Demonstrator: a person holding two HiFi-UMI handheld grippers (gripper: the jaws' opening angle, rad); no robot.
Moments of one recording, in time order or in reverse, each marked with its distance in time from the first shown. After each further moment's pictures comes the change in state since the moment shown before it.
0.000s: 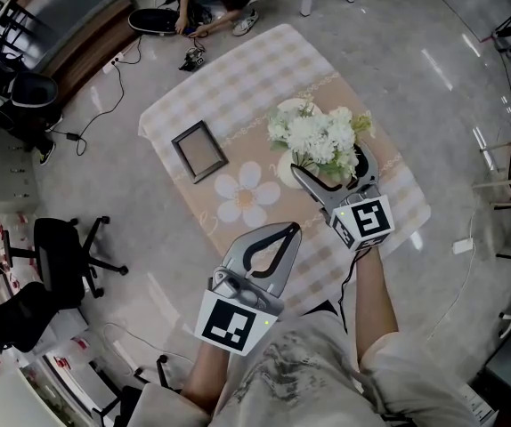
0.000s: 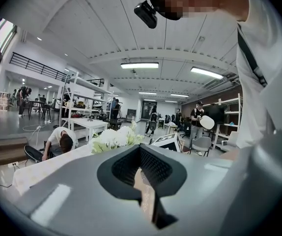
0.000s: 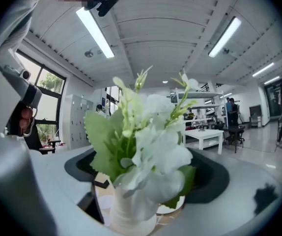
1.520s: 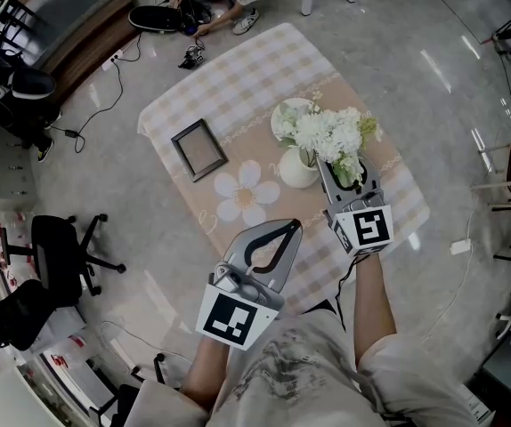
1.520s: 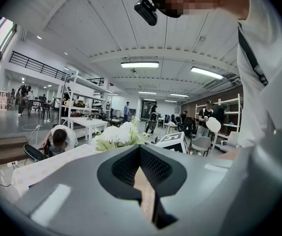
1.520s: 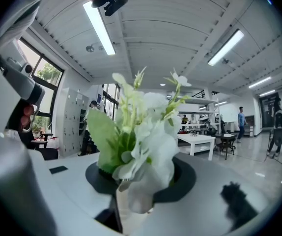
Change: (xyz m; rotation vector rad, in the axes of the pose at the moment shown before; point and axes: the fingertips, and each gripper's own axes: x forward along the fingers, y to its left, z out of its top) left arm 0.004 0.003 -0.005 -0.017 -0.002 -0.002; right arm -0.014 -0.007 0.002 -0.070 -0.006 -0.082
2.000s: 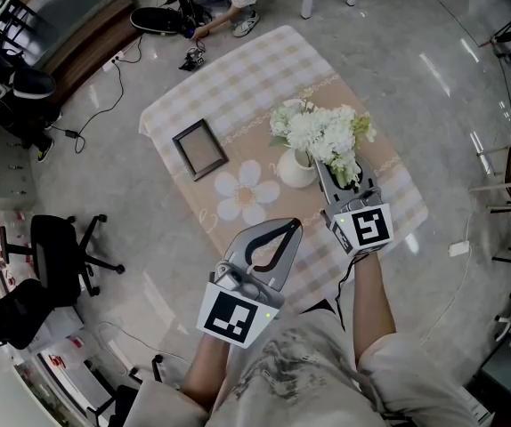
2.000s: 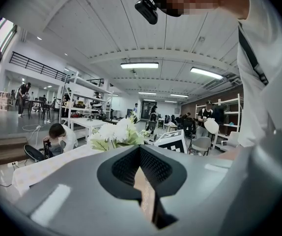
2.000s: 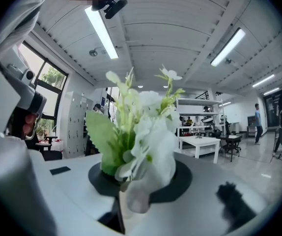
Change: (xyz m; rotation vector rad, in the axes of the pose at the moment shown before) left arm -0.004 -0.004 0.002 -0.005 -0.009 0.004; right arm 0.000 0.012 0.015 0.004 -0.032 0.048
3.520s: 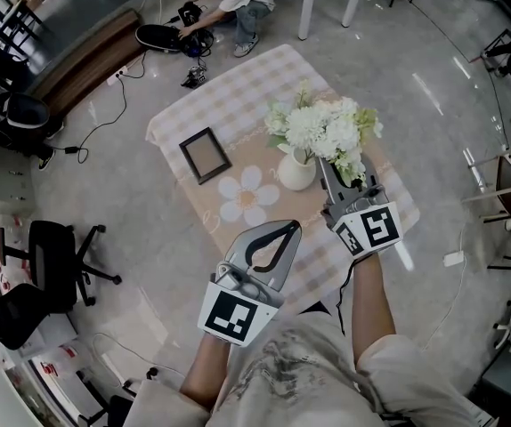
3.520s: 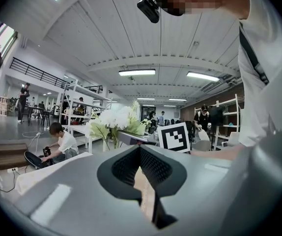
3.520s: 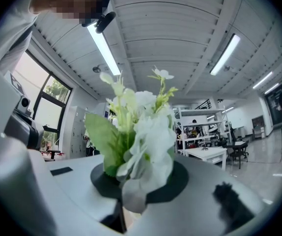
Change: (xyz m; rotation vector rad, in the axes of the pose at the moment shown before) left arm -0.033 -0.020 0.021 0.030 -0.077 0.002; right arm -0.021 0.023 0.084 0.017 -0.160 0.045
